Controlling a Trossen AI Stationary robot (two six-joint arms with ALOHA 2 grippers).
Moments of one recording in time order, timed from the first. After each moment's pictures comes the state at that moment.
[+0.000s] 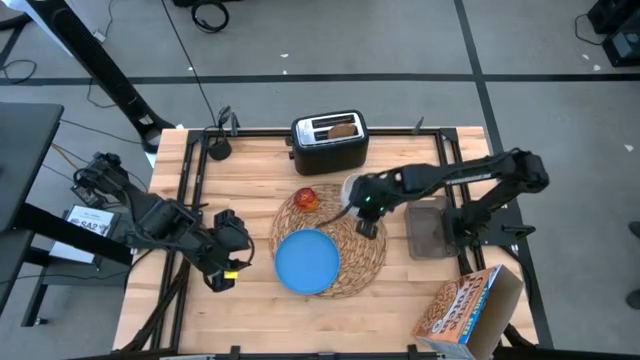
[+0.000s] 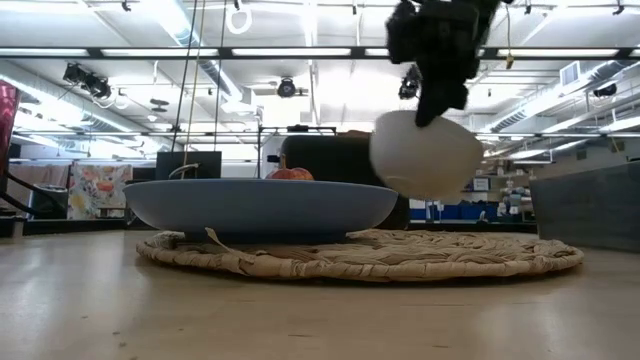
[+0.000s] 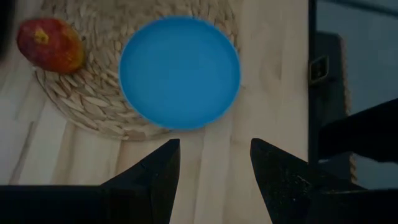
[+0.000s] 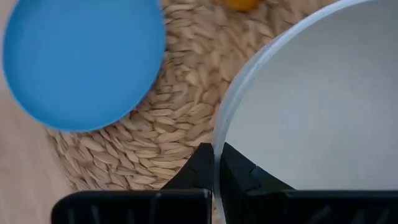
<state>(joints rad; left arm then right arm) -0.62 1.24 1.35 -1.08 -0.31 -0.70 0.02 1.51 1.18 -0.78 0.03 0.38</state>
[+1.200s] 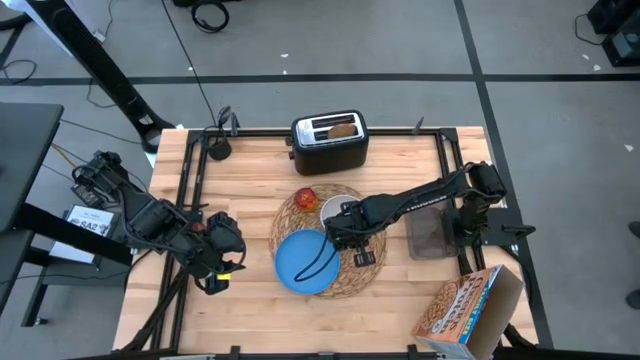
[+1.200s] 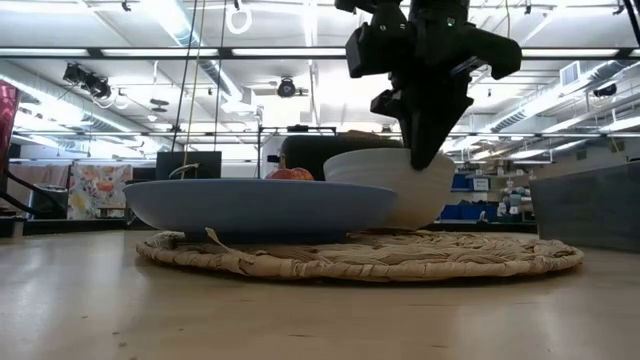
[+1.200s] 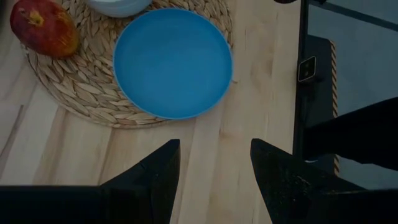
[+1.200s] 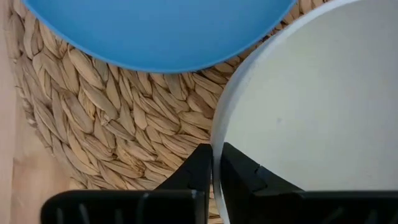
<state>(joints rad) -0.66 1.23 1.36 -1.12 -0.31 -0.80 0.18 1.85 1.42 -0.95 0.06 -0.03</state>
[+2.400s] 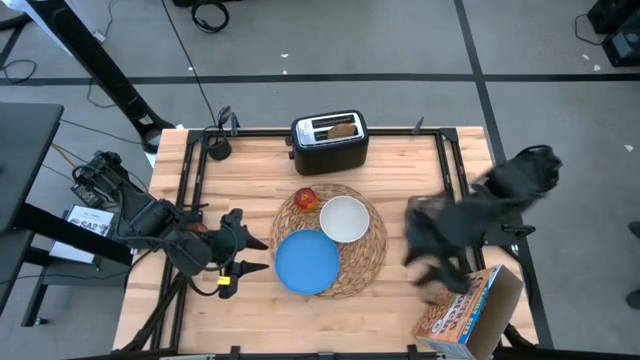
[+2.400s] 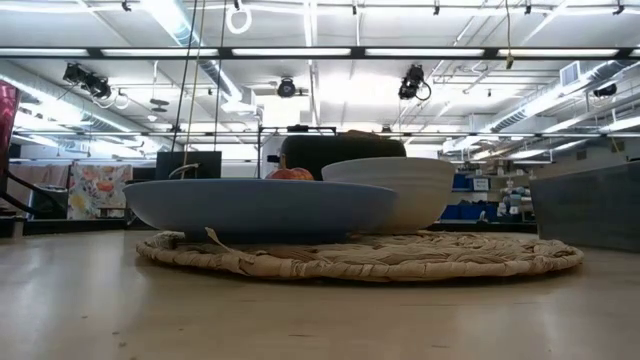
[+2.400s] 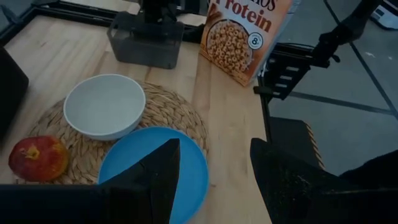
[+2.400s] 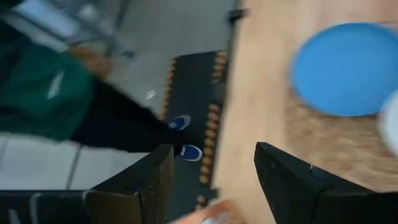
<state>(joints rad) -0.66 1.23 1.36 -0.73 -0.52 -0.58 0.60 1.50 2.02 -1.29 -0.13 0.59</state>
